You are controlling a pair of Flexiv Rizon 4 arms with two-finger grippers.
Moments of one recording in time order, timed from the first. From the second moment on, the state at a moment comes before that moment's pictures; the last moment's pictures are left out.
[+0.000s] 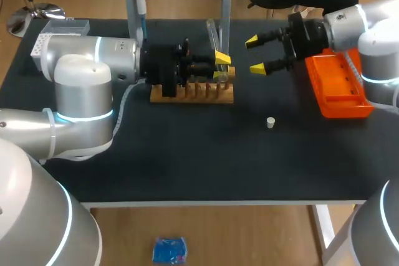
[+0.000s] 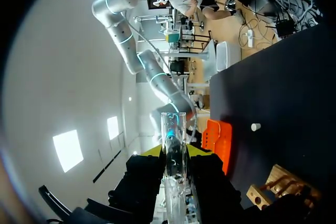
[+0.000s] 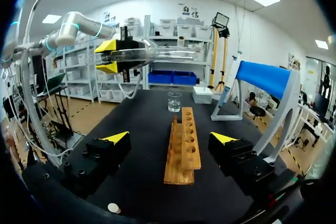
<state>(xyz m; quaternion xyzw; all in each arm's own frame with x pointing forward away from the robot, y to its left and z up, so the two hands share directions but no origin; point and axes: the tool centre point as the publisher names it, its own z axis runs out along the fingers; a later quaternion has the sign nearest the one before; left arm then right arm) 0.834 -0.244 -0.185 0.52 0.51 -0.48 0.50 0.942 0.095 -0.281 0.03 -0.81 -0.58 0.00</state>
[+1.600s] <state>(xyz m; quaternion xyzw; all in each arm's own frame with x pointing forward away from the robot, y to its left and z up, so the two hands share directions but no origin) 0.834 -0.244 -0.185 0.52 0.51 -0.48 0.50 0.940 0.088 -0.299 0.06 -0.82 -0.57 -0.01</state>
